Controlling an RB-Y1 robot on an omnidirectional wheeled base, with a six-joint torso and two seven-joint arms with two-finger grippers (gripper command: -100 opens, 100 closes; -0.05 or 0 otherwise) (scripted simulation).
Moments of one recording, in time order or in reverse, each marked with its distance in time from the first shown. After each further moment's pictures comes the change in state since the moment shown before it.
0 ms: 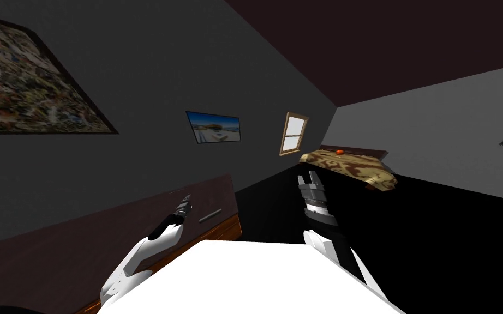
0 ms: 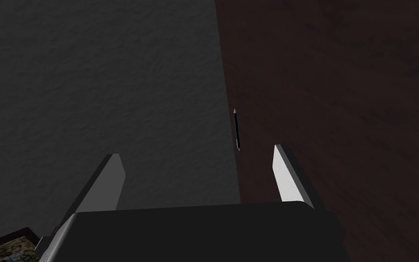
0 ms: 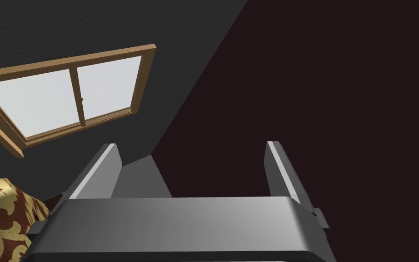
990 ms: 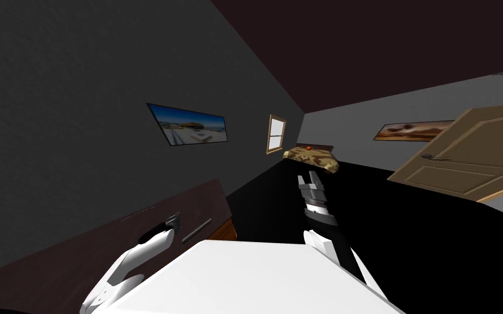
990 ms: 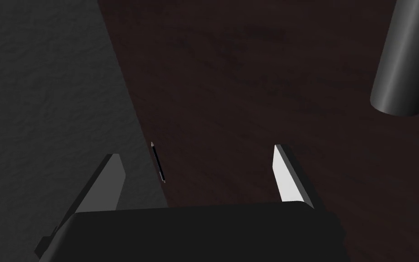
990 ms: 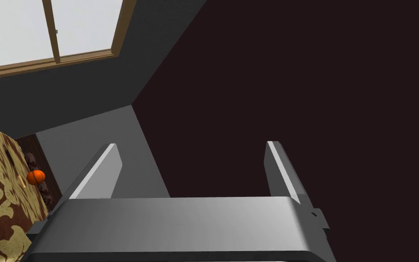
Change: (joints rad) left arm -0.034 -0.006 0.130 0.141 0.045 0.298 0.013; right arm 0.000 0.000 0.000 0.000 0.000 0.000 0.000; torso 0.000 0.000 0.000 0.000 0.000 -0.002
